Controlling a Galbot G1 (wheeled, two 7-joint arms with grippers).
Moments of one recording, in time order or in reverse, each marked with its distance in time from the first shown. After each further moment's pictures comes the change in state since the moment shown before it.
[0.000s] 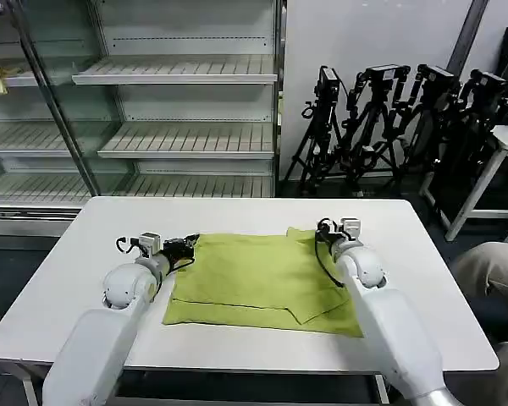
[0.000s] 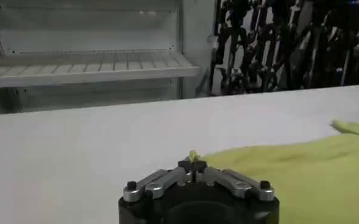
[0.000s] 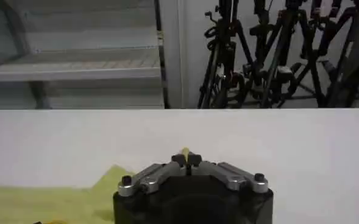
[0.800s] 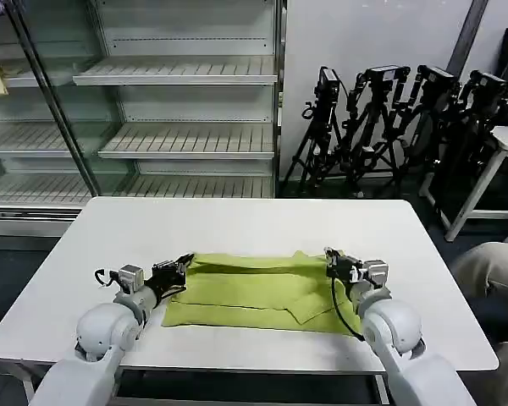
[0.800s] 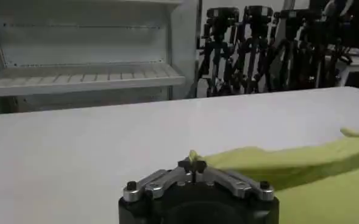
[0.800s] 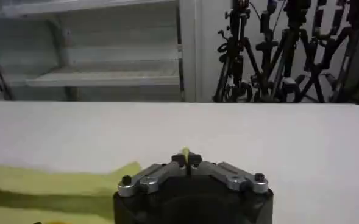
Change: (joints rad) left arm 0.290 0.046 -0.113 -0.303 0.000 -0.015 0.000; right arm -0.342 -0.089 0.085 0.373 -0.012 0.003 0.001
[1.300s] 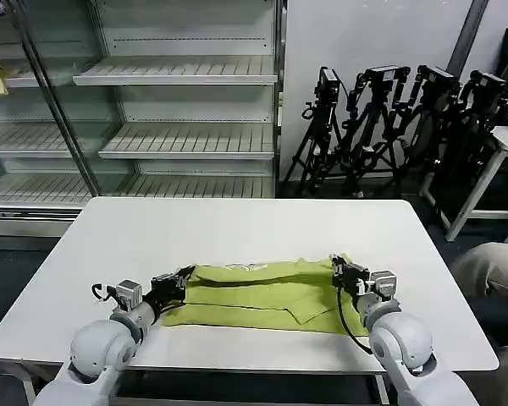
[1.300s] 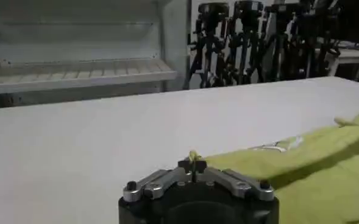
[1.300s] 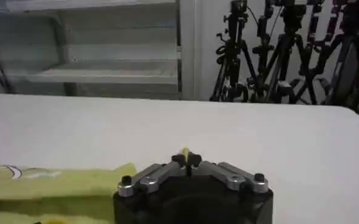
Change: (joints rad) left arm 0.081 0.010 -0.012 -0.064 0.022 -0.001 0.007; right arm -0.070 -0.021 0.025 0.063 -0.031 0.000 -0.006
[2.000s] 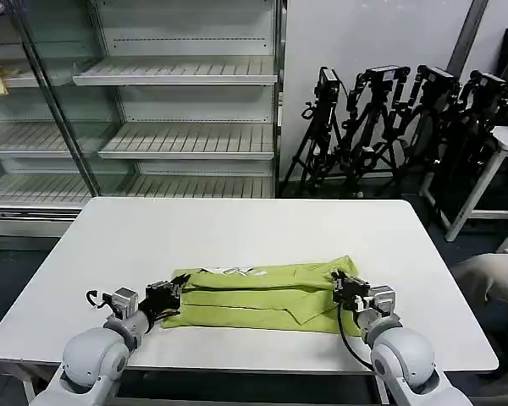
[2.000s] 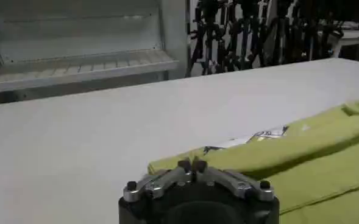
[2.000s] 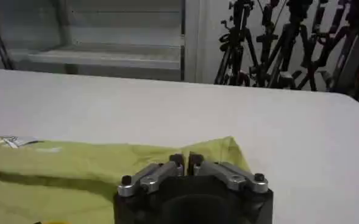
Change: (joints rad) left arm 0.056 0.010 -0.039 -0.036 0.046 0.008 0.021; right arm -0.073 -0.015 0.018 0.036 -0.052 0.000 -0.029
